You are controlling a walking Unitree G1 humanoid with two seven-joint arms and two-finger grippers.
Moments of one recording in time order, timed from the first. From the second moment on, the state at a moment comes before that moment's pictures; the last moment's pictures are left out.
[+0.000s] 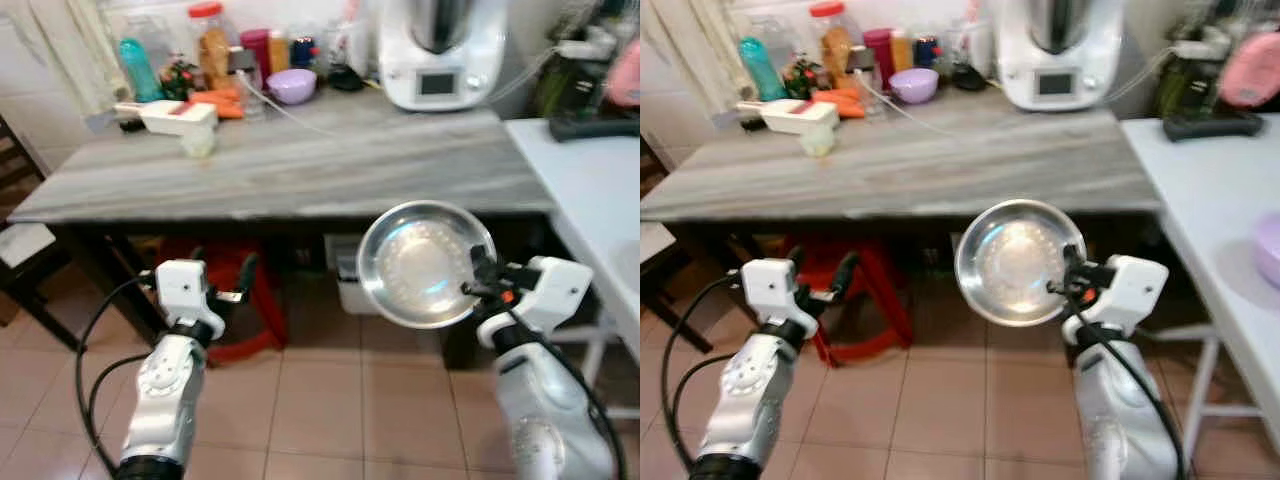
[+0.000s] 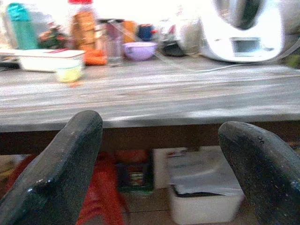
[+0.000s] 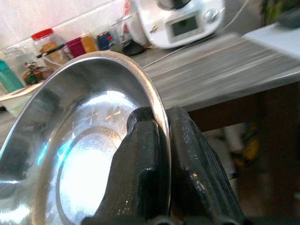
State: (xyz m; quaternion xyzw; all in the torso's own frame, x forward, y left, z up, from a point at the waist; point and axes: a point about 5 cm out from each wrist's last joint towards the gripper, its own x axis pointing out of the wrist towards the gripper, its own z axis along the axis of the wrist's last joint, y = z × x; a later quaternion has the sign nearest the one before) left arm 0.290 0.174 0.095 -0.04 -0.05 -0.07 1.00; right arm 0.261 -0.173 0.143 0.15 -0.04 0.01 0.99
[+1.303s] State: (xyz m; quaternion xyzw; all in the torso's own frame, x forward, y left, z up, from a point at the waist) left arm 0.273 0.171 0.088 -0.02 -0.04 -0.13 0.99; right arm 0.269 -0.171 0.142 0.15 -0.04 0.01 0.99
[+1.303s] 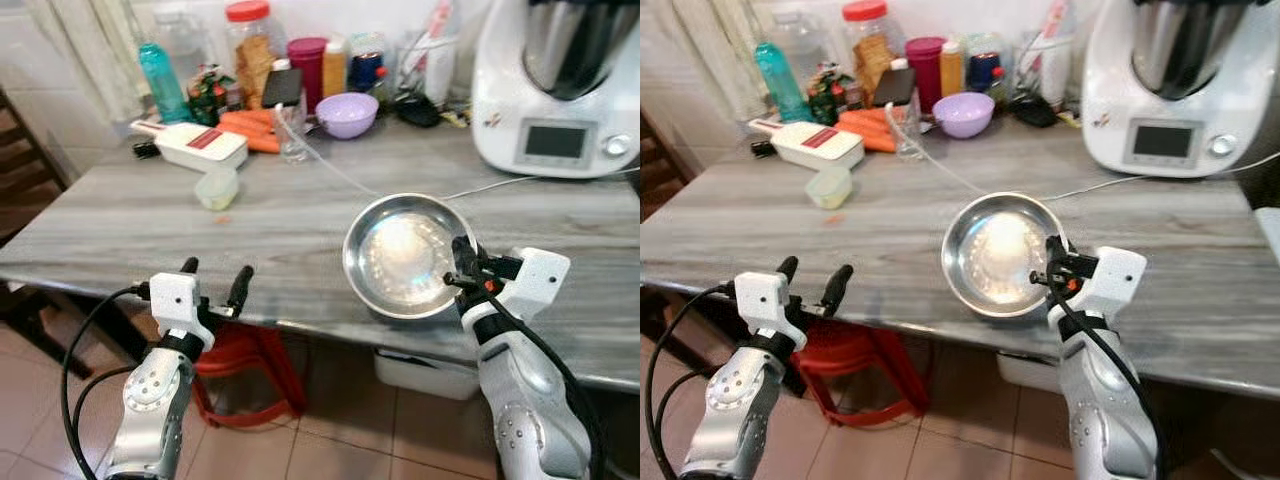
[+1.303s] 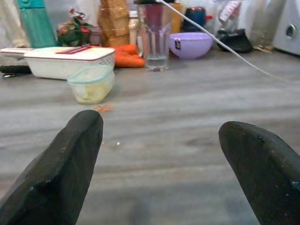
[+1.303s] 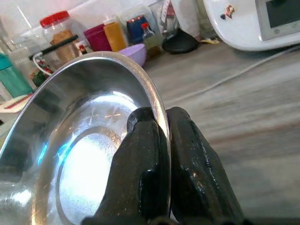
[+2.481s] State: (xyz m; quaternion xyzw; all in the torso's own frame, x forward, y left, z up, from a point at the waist) left arm 0.253 0.148 0.088 -0.02 -0.03 -0.30 0.95; right arm 0.330 -0.150 0.119 0.23 0.13 -0.07 0.96
